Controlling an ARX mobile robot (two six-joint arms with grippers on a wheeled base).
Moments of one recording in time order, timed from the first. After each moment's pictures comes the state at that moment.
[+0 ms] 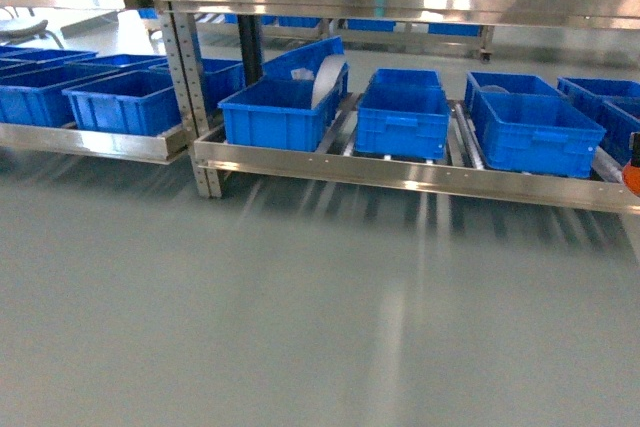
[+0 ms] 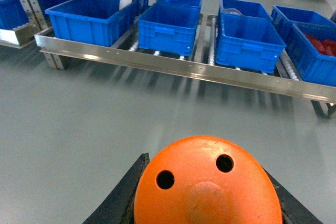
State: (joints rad) left arm 0.33 1.15 0.43 0.59 0.27 0.18; right arm 0.11 1.49 0.59 0.59 0.16 -0.02
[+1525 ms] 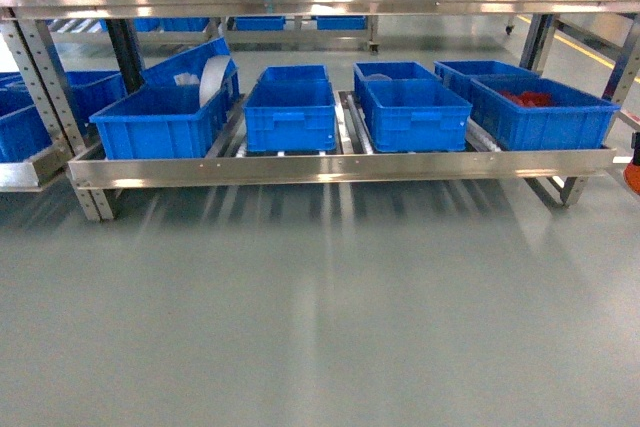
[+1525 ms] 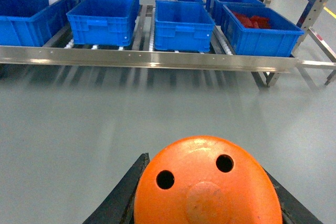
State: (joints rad) left arm 0.33 1.15 0.43 0.60 0.27 0.18; right arm 0.11 1.49 0.58 0.59 0.16 -0.02
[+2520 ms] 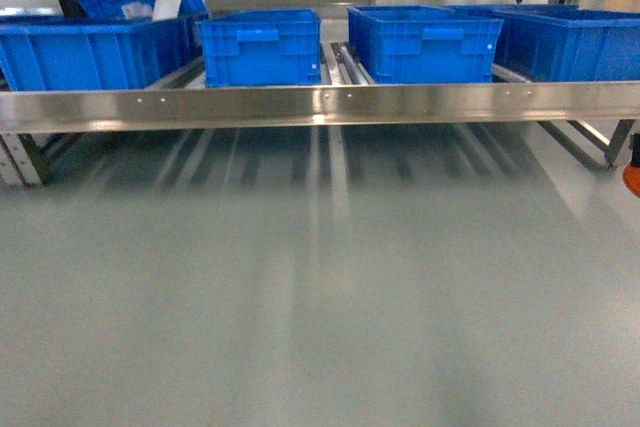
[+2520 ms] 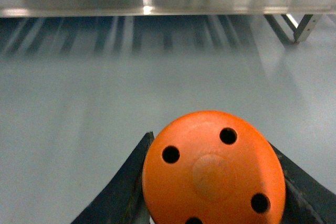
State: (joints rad) left arm 0.33 1.15 0.43 0.59 0.27 0.18; right arm 0.11 1.49 0.58 0.59 0.16 -0.02
